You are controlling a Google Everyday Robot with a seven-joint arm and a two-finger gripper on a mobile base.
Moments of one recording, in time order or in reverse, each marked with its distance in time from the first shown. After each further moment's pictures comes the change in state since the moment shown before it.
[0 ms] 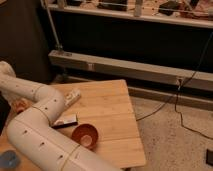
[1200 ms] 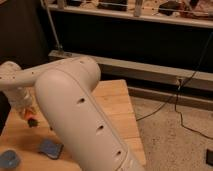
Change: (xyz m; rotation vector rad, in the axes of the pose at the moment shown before) arm 0.150 -0.065 -0.056 -0.065 -0.039 -0.202
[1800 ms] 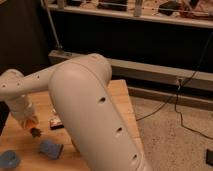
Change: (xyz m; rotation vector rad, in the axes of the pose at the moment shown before) arm 0.056 0.011 0.013 0.006 0.035 -0.161
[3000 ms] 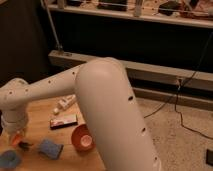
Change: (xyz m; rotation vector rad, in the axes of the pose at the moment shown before) arm 0.025 0.072 -0.019 -0.402 -0.089 -0.228
